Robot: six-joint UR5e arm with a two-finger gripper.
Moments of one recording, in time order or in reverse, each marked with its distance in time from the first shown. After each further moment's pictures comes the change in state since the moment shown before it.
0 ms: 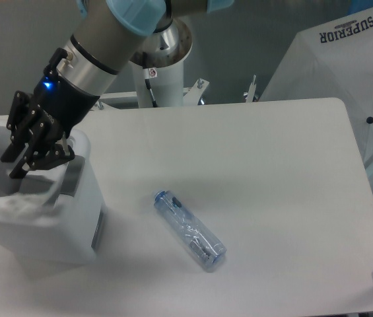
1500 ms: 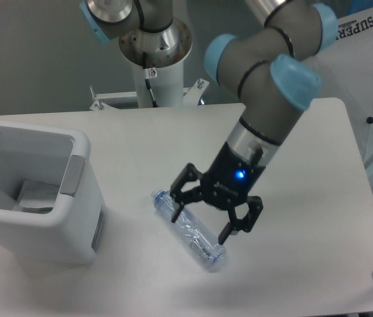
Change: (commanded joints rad) arm 0.301 -0.310 0.087 -0.017 0.213 -0.457
